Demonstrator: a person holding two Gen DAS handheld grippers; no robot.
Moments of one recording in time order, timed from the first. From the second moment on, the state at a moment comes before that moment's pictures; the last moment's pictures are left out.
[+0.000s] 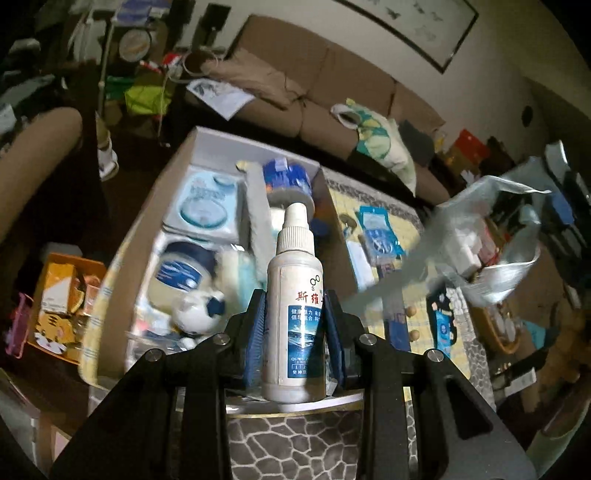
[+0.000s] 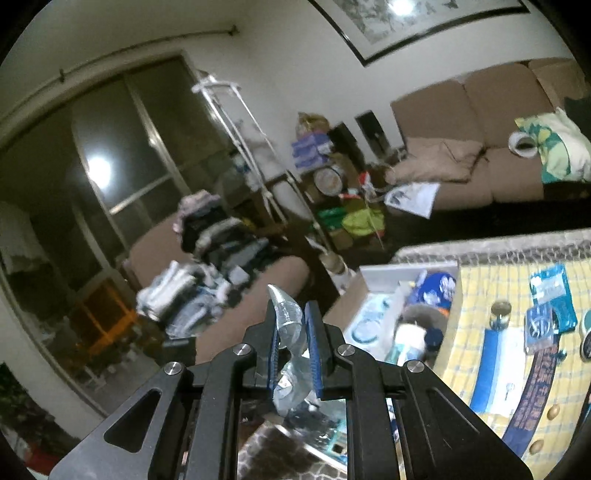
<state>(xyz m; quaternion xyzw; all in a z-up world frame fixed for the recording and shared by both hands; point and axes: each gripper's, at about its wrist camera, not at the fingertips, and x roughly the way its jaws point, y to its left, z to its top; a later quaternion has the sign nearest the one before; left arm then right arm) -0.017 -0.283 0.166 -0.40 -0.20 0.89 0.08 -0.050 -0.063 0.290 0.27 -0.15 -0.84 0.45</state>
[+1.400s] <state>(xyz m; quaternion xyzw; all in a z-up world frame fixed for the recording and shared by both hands) -0.027 -0.313 0.129 -0.41 -0.30 0.86 -0.01 -0.061 -0.075 0.297 0.27 -0.14 -0.83 0.46</state>
